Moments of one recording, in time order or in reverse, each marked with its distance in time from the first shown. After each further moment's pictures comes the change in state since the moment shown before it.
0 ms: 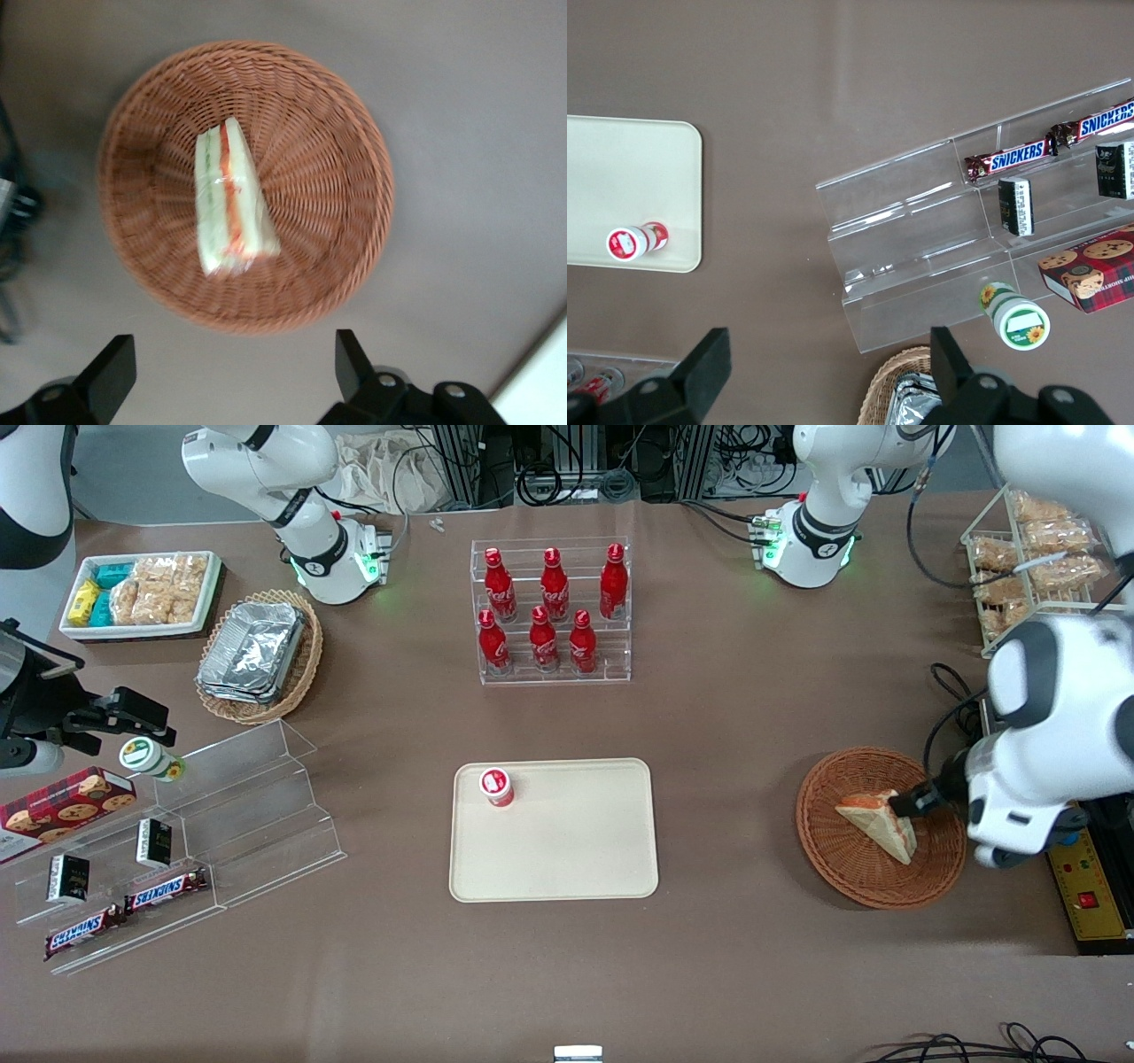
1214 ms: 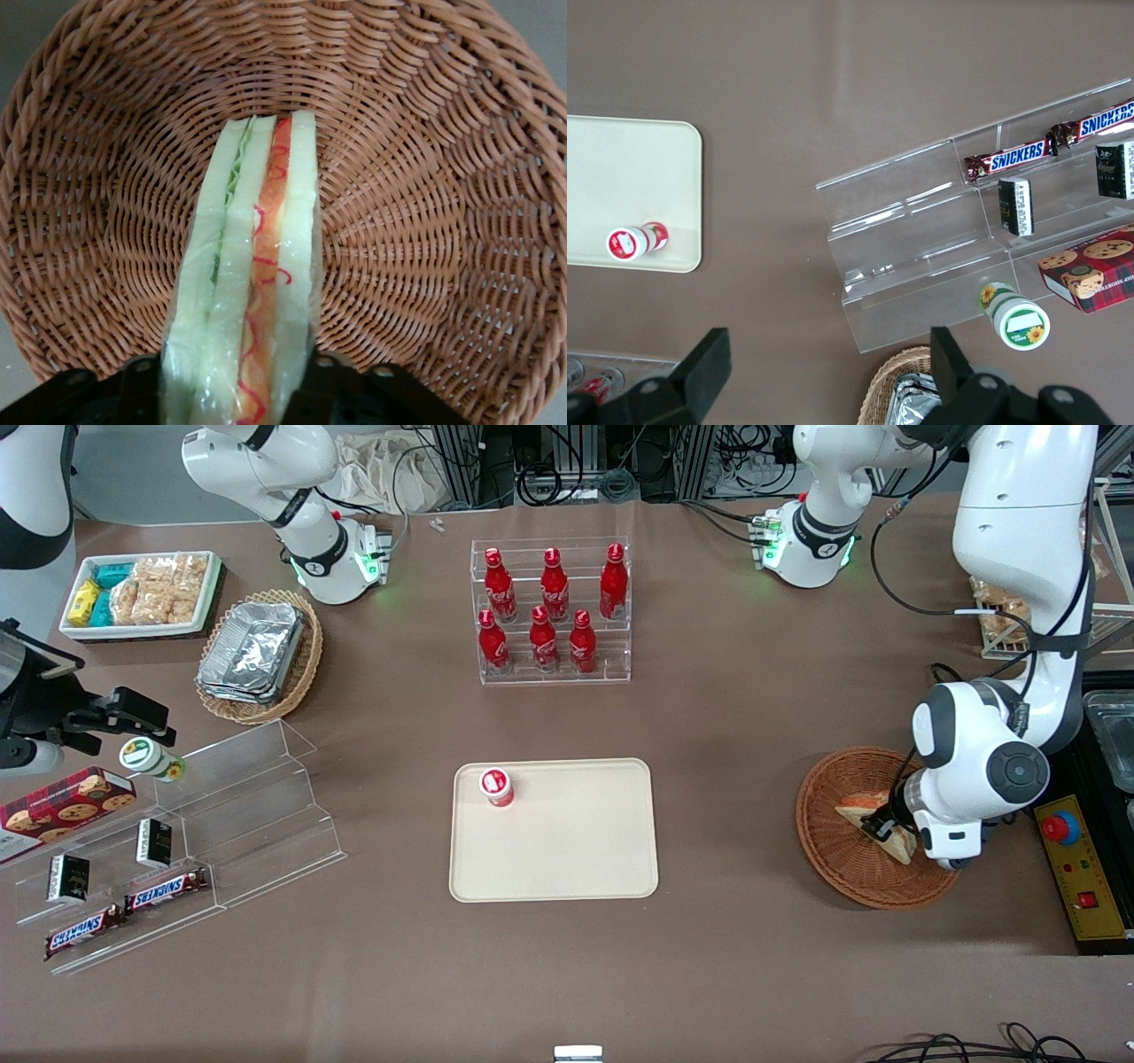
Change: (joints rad) arm 0.002 0.099 0.043 -0.251 -0.002 0.372 -0.232
